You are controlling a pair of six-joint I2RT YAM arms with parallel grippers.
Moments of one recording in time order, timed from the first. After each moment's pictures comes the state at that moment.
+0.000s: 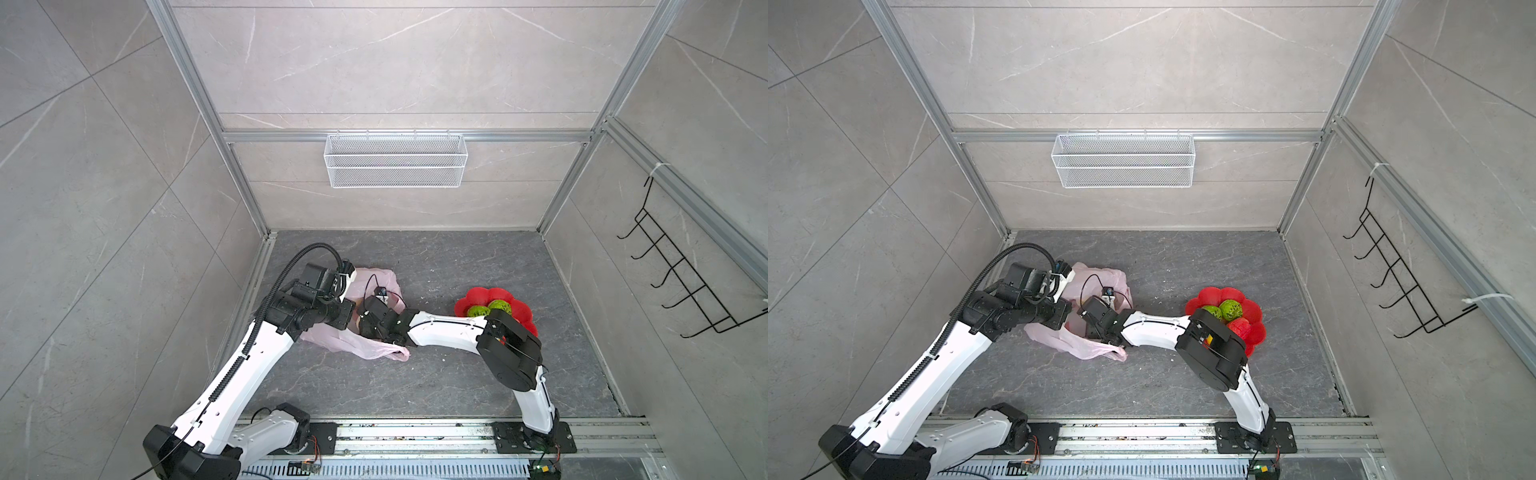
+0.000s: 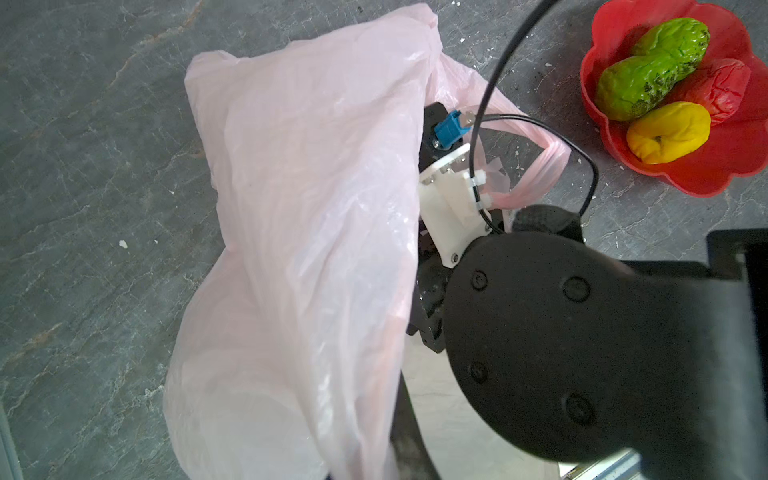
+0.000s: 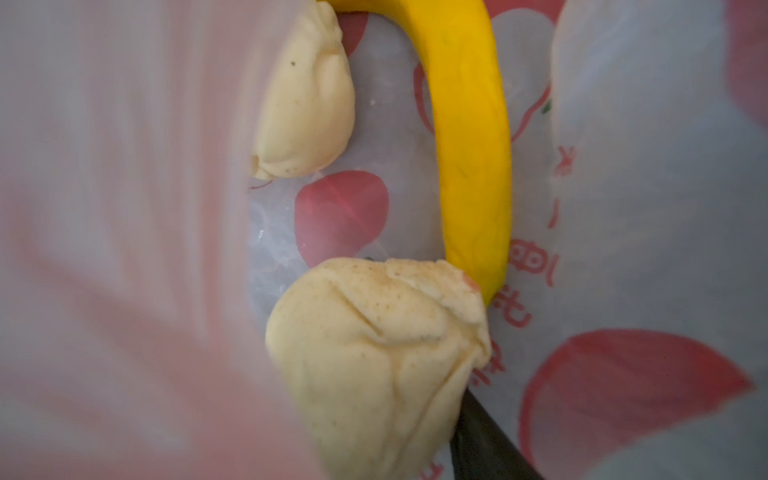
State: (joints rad) left arm -0.47 1.11 1.18 -1.00 0.09 0.00; right arm 1.03 2.06 1.43 -0.28 0.22 0.88
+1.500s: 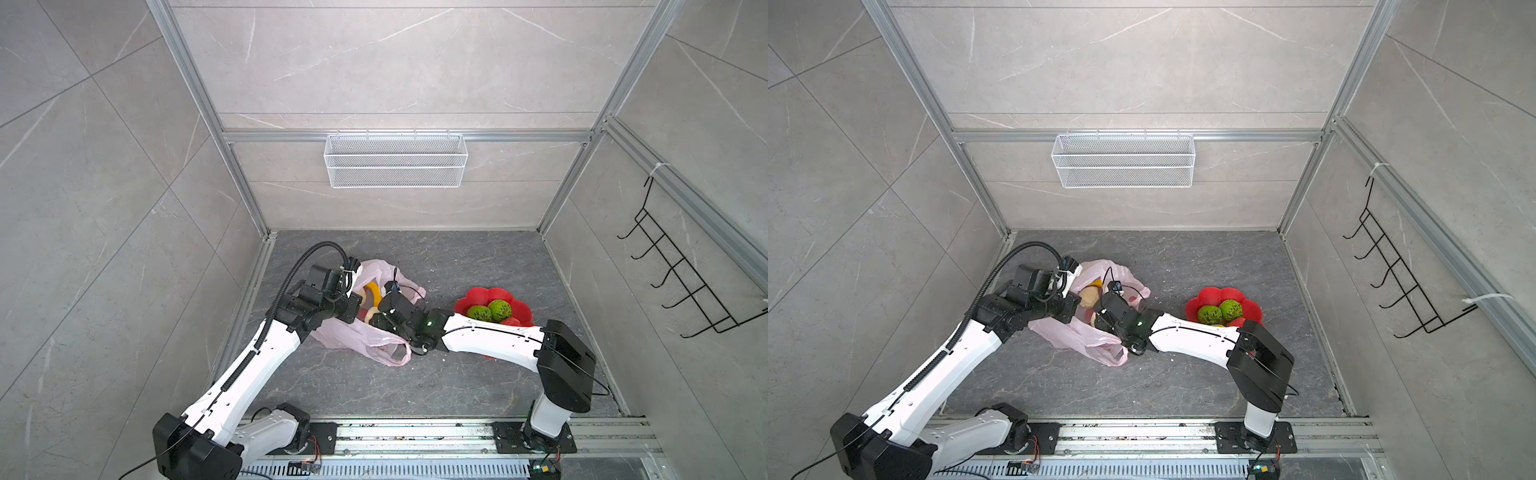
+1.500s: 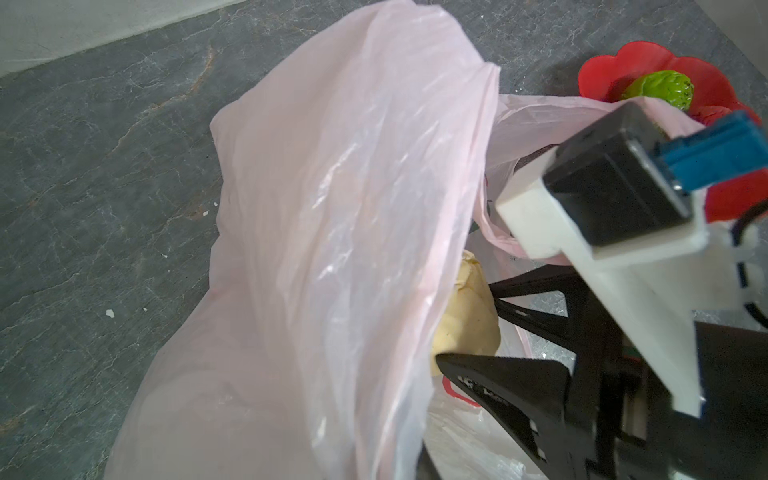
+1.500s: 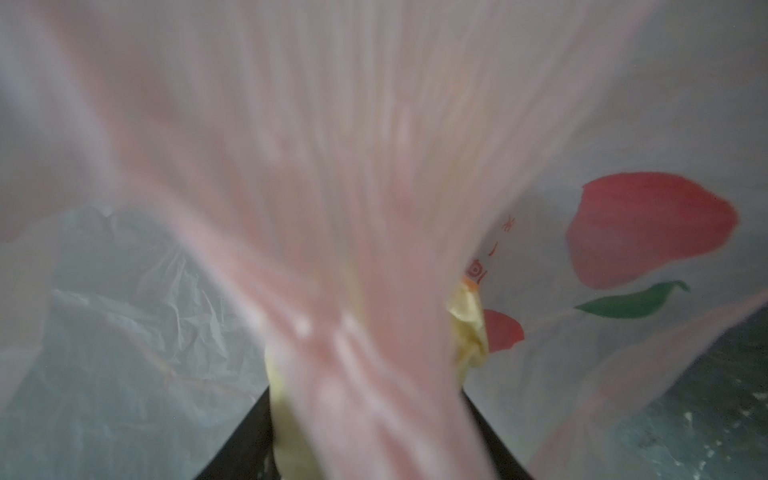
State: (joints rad) left arm -0.47 1.14 1.08 -0.76 0.08 0.00; right arm 1.03 1.75 1.26 -0.31 0.16 0.73
